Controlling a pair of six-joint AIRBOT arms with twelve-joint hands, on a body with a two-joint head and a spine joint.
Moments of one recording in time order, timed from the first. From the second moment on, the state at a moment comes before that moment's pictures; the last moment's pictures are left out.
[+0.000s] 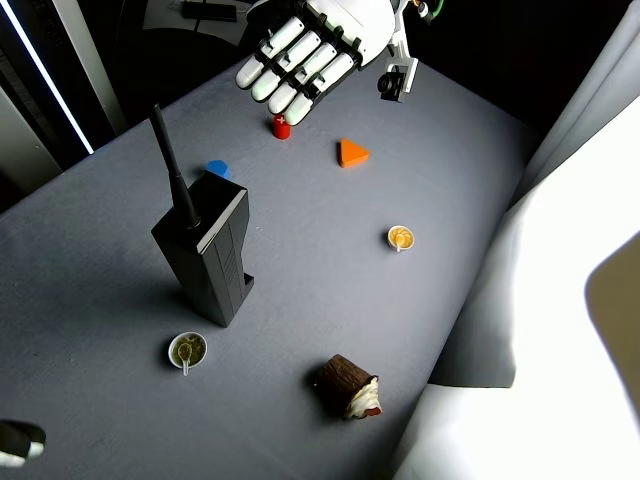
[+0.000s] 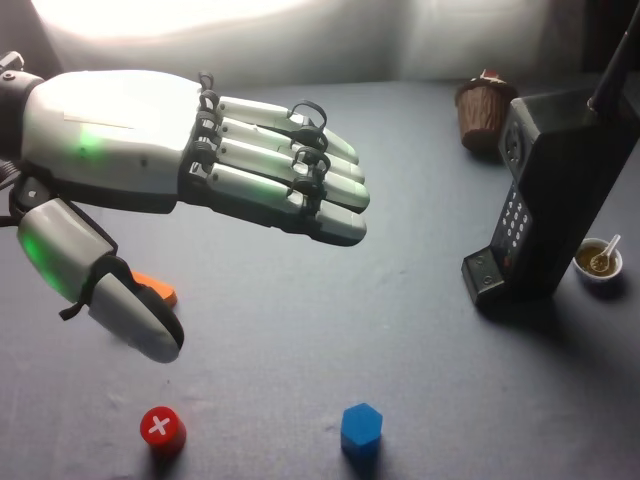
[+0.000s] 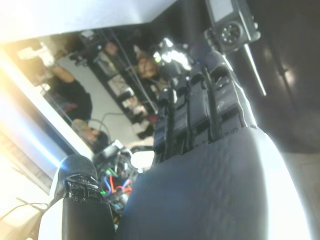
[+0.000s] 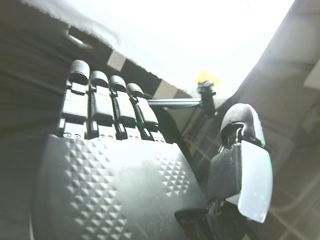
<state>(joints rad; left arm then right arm) 0.33 -0.79 1.61 1.33 -1.42 -0.24 -1.25 -0.83 0.95 0.58 1.63 0.49</state>
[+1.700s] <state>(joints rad) 0.36 -0.81 1.67 1.30 -1.31 -0.20 -0.87 -1.09 1.23 0.27 1.38 0.54</state>
